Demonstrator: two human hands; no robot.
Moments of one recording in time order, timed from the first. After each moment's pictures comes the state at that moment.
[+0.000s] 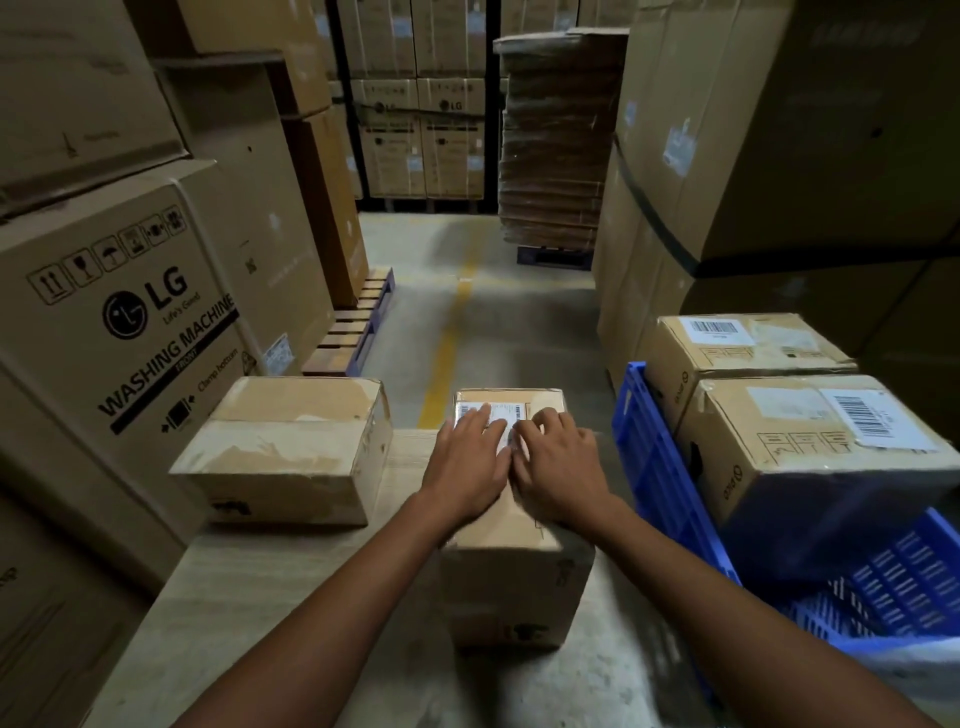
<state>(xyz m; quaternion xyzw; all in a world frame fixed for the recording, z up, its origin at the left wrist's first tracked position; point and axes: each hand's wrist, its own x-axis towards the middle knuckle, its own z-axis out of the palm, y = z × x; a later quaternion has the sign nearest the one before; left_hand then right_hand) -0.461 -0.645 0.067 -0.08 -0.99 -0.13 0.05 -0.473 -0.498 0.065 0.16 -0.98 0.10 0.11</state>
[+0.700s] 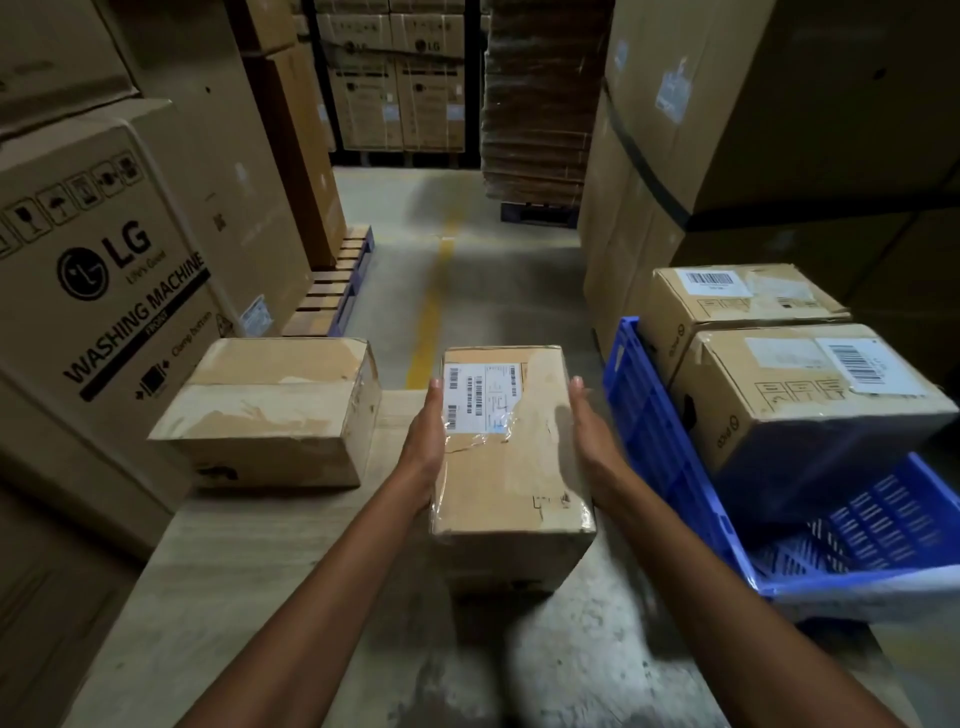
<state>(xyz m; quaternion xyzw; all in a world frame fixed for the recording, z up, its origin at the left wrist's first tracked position) -0.441 -0.674 0.055 0.17 -0.65 -0.74 -0.09 -0.450 -0.485 0.060 -0.15 -0.70 0.69 -0.12</state>
